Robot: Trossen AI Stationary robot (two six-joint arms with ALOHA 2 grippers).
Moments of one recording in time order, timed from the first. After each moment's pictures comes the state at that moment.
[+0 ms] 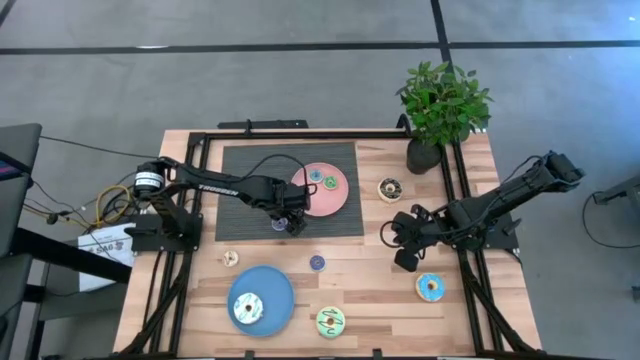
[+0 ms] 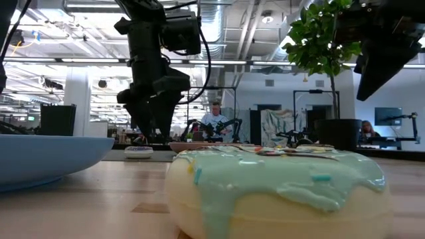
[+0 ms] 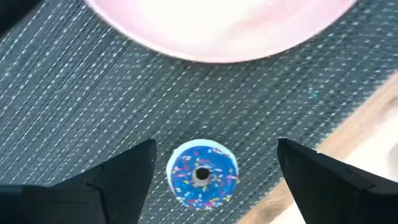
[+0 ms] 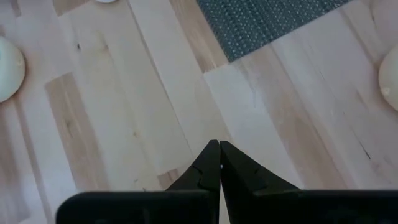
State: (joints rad) left arm 0.08 1.73 1.13 -0.75 -0.14 -0.70; right arm 0.40 1.14 0.75 -0.75 0.22 0.72
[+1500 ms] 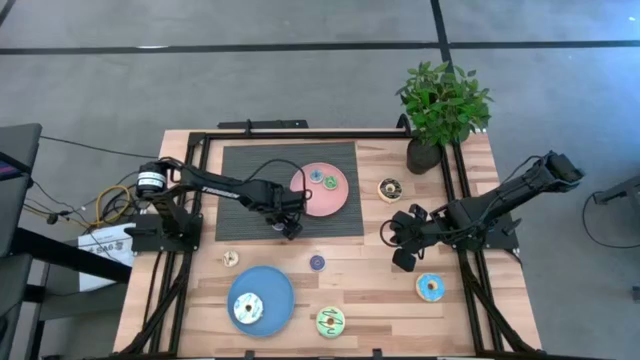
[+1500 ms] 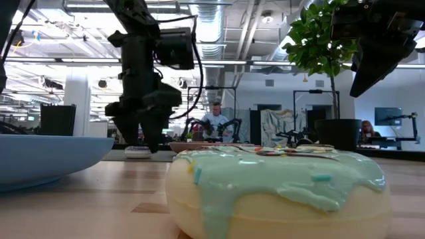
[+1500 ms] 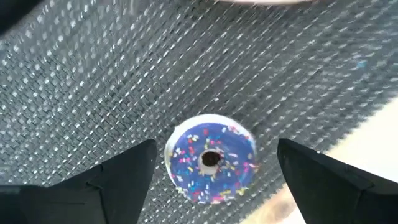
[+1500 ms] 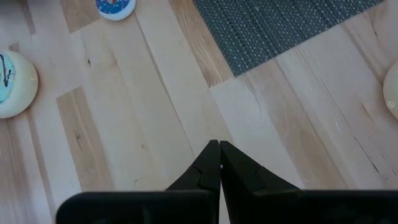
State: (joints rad) left arm 0.08 1.75 1.04 -0.70 -0.07 -0.76; right arm 0.40 1.14 0.75 -0.70 0.24 0.72
